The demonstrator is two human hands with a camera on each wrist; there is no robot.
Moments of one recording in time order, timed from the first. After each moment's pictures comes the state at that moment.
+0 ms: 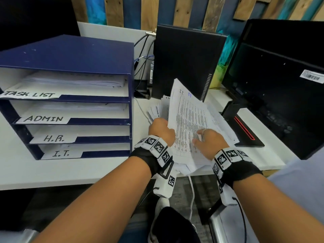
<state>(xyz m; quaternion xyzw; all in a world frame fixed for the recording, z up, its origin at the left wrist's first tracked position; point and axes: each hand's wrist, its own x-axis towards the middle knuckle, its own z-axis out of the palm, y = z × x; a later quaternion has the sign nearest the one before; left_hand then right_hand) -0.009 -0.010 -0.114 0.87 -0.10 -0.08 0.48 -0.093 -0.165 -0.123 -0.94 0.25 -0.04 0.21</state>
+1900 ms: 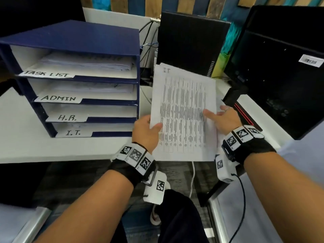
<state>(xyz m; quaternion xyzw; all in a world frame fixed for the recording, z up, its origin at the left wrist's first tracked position) -0.063 0.065 -0.140 0.73 -0.07 -0.07 0.67 -0.113 -0.175 -0.101 -0.81 0.31 -0.18 0.46</state>
